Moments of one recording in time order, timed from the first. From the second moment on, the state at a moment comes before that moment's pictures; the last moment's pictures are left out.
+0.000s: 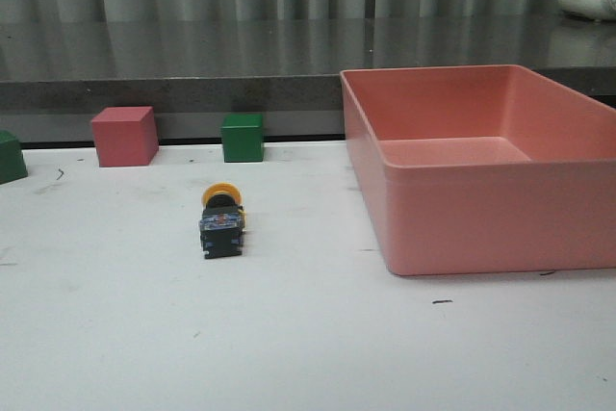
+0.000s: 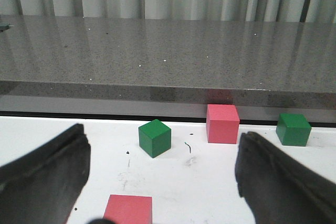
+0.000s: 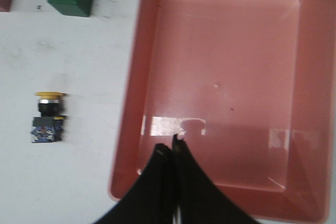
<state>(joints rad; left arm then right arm) 0.06 0.32 -0.41 -0.02 0.28 0.02 0.34 1.64 -1.83 -0.05 1.25 0.31</state>
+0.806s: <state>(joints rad) 0.06 0.32 -0.41 -0.02 0.28 0.02 0.28 0.74 -0.75 -0.15 0.79 0.31</state>
